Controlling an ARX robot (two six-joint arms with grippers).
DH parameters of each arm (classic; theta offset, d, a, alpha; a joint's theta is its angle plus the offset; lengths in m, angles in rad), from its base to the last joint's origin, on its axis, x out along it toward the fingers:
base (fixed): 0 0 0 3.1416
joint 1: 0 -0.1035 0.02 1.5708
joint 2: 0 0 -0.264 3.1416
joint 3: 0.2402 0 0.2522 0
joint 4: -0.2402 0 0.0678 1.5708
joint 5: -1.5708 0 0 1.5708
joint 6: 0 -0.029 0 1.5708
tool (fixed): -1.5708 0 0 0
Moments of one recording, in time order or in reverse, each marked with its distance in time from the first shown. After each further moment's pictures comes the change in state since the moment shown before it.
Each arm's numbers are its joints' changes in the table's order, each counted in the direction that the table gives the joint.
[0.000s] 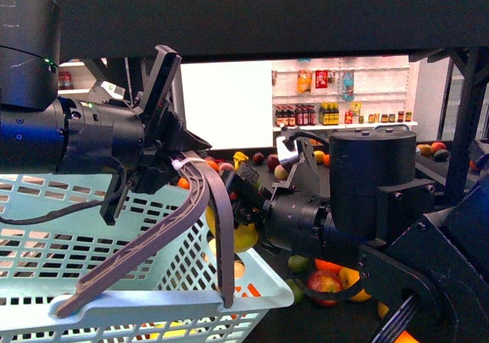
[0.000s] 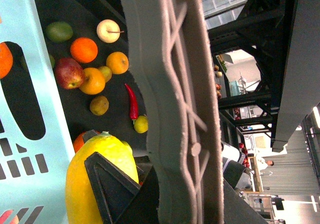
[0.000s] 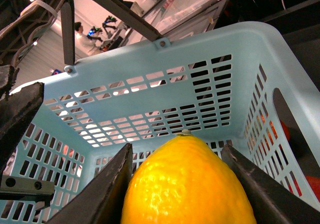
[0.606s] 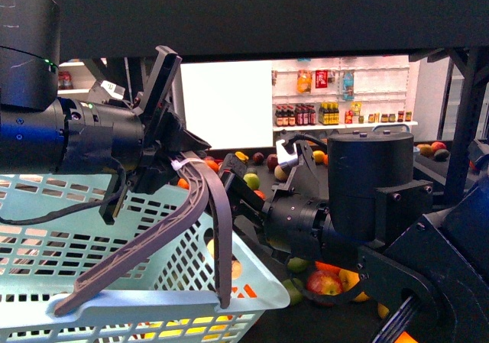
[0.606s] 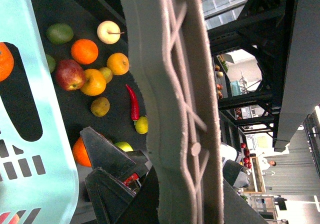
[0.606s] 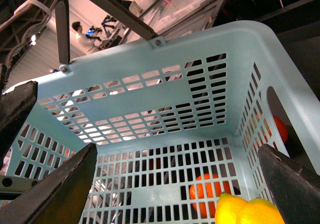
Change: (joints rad) left arm 0.000 0.001 0.000 0.000 -0.004 -0.005; right arm 0.020 0.001 0.004 -0.015 0.004 0.016
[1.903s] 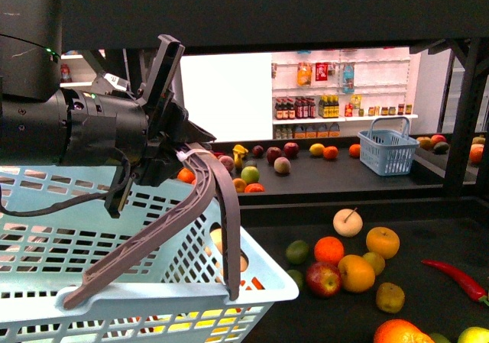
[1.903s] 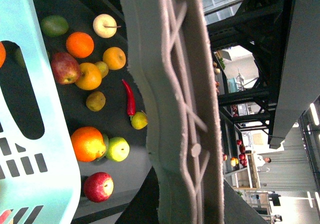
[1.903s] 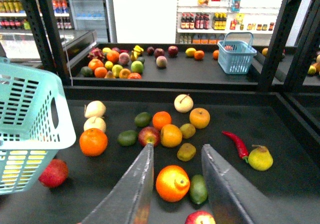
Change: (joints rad) left arm 0.008 0.000 0.000 0.000 0.004 0.021; right arm 0.365 -1.862 -1.030 -0.805 0.409 0.734
